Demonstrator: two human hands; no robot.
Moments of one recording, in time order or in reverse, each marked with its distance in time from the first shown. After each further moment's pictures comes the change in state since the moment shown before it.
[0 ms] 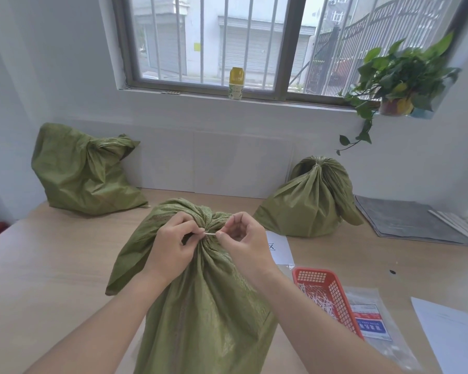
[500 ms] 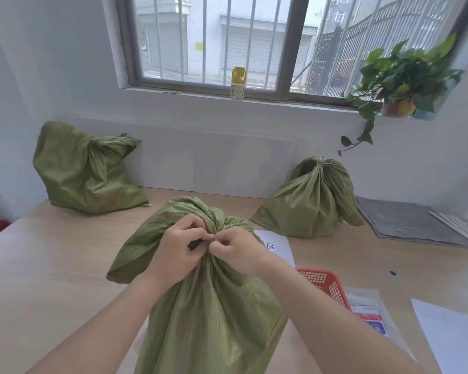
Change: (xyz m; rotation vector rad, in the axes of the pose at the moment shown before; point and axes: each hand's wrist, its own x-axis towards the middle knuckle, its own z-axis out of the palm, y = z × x) left_hand -0.004 0.004 0.000 -0.038 -0.049 0.163; right_hand 0.014 -0.014 -0.002 -0.578 -0.477 0.033
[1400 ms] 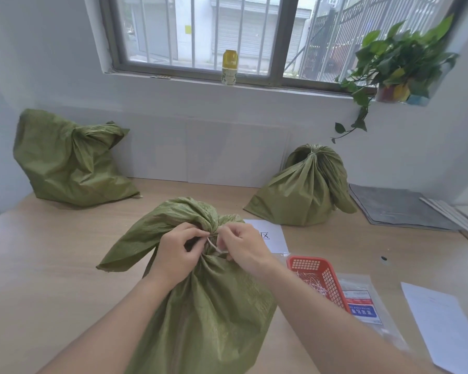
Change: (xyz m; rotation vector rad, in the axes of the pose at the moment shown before) left_hand -0.021 -0.023 0.042 -0.053 0.015 -0.267; right_hand -0.006 0.026 0.010 0.280 0.221 0.174
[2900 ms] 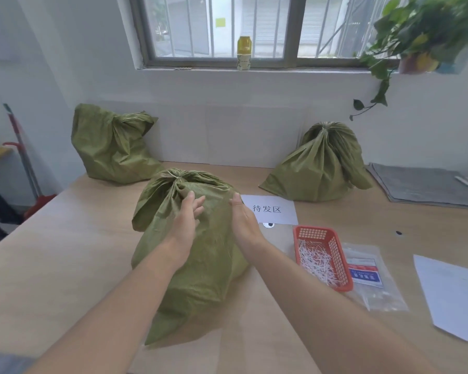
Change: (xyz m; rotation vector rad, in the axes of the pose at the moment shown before) left_hand -0.073 0.134 -0.010 -0.500 -0.016 -0.859; right_hand -0.092 0.019 0.000 0.393 0.019 0.176
